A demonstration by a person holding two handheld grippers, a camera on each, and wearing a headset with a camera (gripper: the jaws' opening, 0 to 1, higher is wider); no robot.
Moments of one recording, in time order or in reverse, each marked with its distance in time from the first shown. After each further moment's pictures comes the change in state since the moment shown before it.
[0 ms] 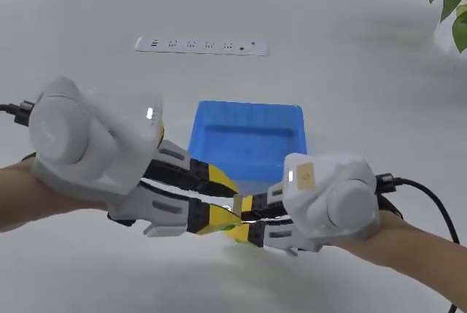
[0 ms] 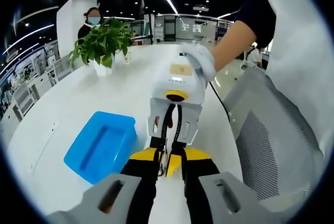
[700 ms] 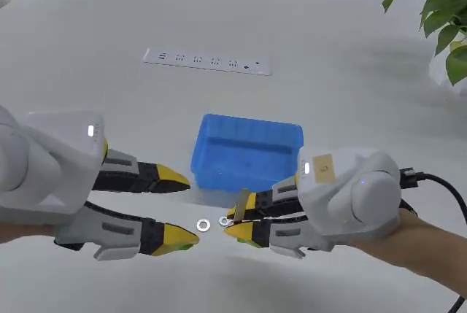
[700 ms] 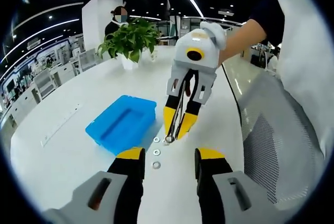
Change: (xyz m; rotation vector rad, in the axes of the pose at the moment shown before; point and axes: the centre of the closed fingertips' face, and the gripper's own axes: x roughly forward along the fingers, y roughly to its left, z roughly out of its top) left arm -0.049 0.003 -0.037 -0.115 -0.018 0.195; right arm -0.032 0.000 0.039 -0.045 -0.024 0.014
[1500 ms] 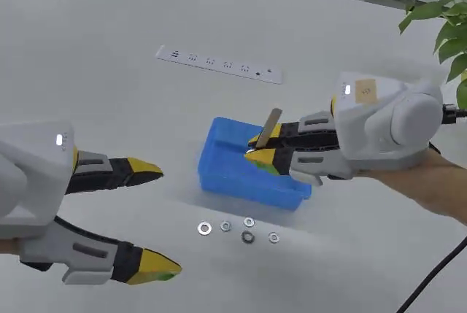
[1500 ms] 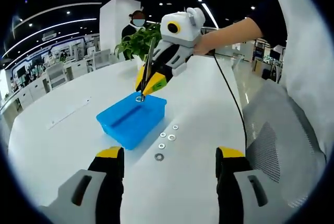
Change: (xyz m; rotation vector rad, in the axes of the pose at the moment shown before) left arm -0.015 0.004 -0.011 -0.090 -0.098 0.086; right arm -0.016 -0.091 0.027 -0.058 -0.014 -0.123
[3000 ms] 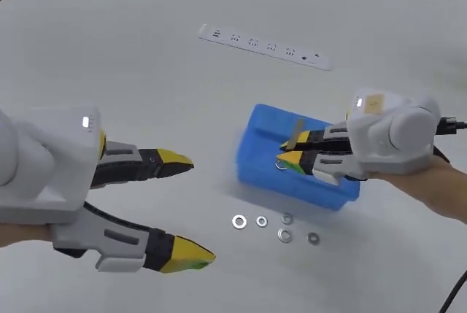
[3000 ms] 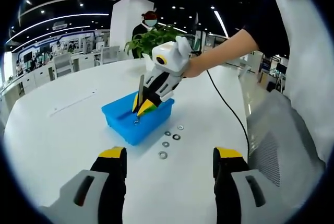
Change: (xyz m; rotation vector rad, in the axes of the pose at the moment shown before) left arm 0.000 0.018 -0.005 -0.104 -0.015 0.029; right arm 0.054 -0.017 -0.056 0.057 0.077 0.035
